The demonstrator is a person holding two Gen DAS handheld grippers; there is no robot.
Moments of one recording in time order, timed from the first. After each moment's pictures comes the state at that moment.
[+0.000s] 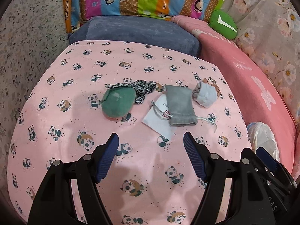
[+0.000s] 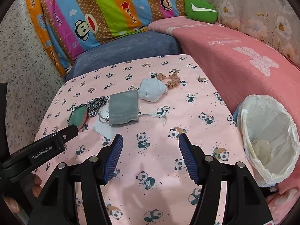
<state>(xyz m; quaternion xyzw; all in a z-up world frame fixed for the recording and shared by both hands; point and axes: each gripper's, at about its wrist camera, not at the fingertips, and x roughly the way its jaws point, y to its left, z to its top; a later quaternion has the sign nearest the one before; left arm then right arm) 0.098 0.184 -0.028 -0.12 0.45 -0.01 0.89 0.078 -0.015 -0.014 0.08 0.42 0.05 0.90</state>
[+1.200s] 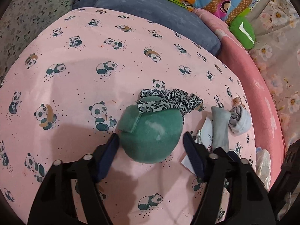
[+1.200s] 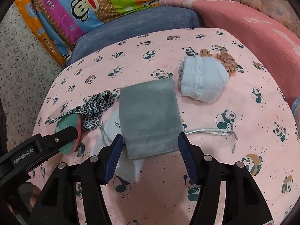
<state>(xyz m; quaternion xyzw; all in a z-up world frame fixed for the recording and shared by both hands) 0.190 0.255 -0.103 -0.22 0.50 -0.02 0.84 0.194 0.058 -0.097 0.10 0.48 0.09 0.86</state>
